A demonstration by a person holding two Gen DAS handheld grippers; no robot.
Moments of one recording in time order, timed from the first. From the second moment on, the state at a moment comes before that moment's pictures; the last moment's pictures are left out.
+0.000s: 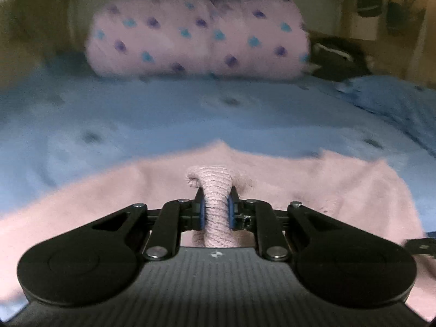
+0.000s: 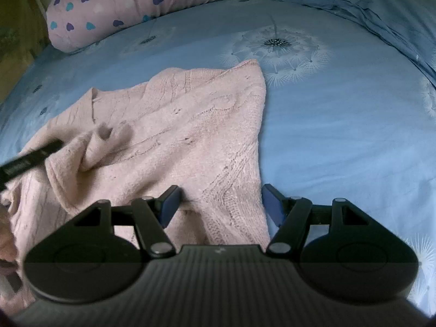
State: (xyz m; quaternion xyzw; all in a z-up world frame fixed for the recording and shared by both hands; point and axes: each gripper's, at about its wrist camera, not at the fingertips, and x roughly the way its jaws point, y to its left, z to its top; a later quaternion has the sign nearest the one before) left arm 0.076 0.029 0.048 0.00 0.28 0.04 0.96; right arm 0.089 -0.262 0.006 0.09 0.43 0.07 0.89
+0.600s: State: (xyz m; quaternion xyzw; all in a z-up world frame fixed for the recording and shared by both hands) left arm 0.074 0.079 0.026 0.03 0.32 0.09 0.94; right arm 0.089 -0.276 0.013 0.12 0.41 0.05 0.90
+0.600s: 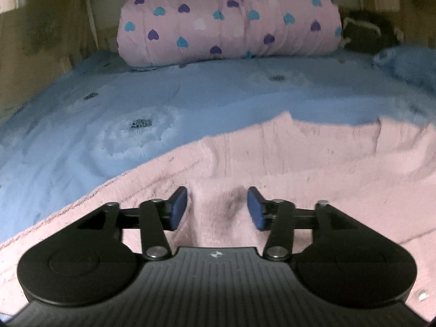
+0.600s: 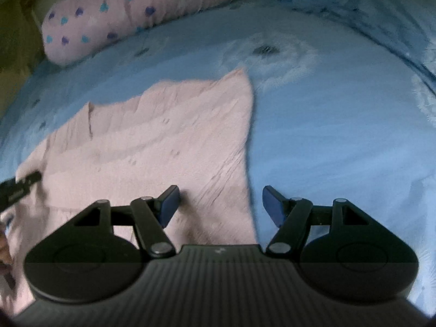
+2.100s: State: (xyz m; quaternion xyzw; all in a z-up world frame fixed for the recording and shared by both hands) left arm 0.083 0.079 0.073 0.04 0.34 0.05 0.94; right arm 0.130 -0.275 0.031 0.08 0.35 0.05 0.93
